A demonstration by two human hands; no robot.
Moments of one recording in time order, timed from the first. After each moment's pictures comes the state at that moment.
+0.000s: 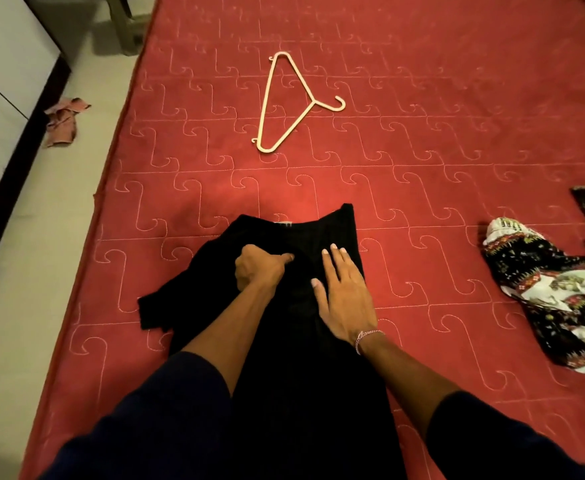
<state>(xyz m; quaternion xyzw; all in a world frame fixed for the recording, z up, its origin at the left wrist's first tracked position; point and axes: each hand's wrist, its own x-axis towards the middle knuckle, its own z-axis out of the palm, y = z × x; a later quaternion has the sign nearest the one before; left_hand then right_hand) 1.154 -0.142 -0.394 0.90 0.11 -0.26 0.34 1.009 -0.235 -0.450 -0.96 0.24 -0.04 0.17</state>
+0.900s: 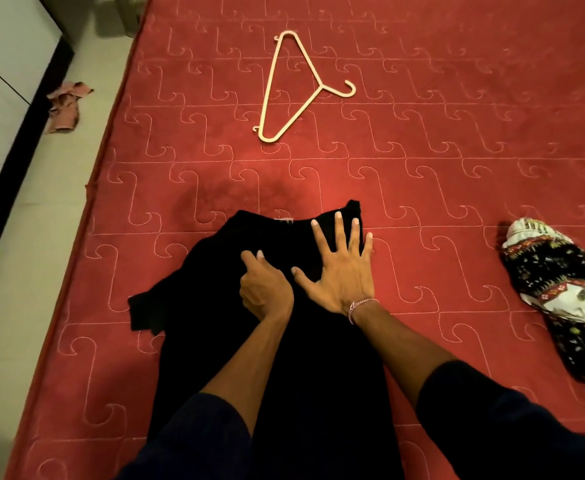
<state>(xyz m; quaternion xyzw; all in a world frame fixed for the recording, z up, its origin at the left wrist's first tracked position) 1.117 -0.151 -0.422 0.93 0.12 -0.08 0.33 1.058 -0.261 -0.450 -0.97 0.24 0.04 0.08</state>
